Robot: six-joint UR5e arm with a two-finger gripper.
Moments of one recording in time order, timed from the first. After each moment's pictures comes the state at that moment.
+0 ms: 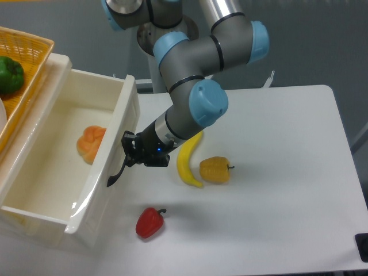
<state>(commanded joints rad) 2.37 -1.90 -1.54 -1.49 0.96 0.69</state>
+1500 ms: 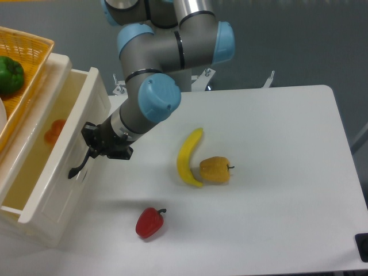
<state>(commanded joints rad) 2.23 -1.87 -1.54 -1.48 0.96 0.58</state>
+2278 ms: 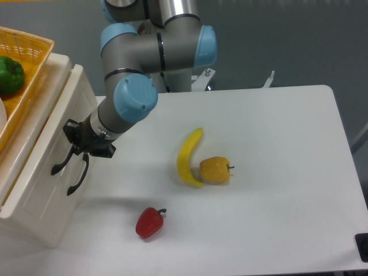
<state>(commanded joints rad) 2.17 -1.87 -1.54 -1.47 0.96 0.56</state>
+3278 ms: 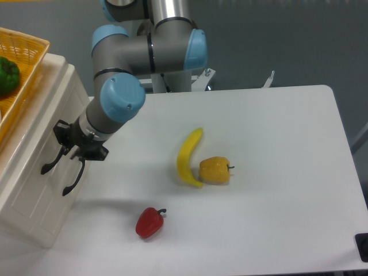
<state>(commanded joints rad) 2.23 -1.88 -1.53 -1.40 0.99 0.54</state>
